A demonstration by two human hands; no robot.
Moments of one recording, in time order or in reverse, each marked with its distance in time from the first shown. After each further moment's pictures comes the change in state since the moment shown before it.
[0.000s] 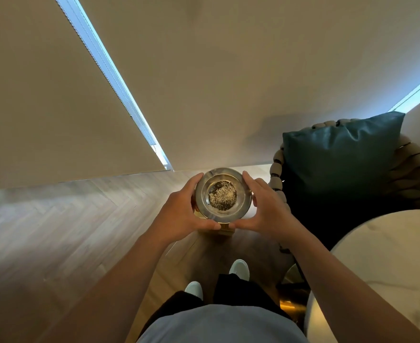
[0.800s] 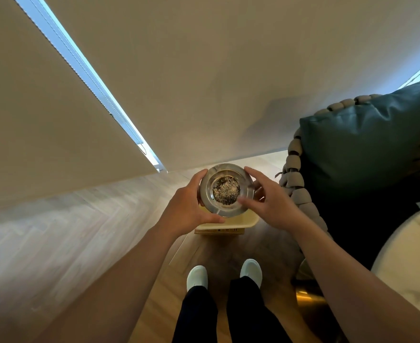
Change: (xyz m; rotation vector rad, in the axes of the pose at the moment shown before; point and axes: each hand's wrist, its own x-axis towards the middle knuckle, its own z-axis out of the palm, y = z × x) left_hand 0.095 -0.105 -0.002 0.007 -0.114 -0.027; right_hand 0.086 0.049 0.066 0.331 0.064 0.226
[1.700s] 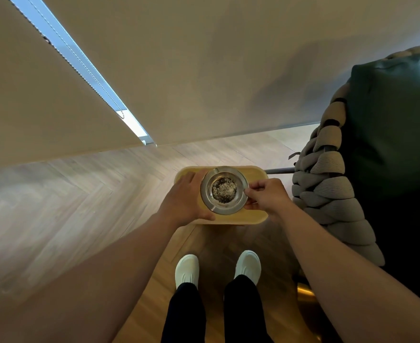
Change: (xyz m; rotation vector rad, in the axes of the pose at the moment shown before) left_hand 0.080 -0.164 0.099 0.370 -0.092 -0.062; right_hand 0.096 0.180 0.080 0.415 0.081 0.649
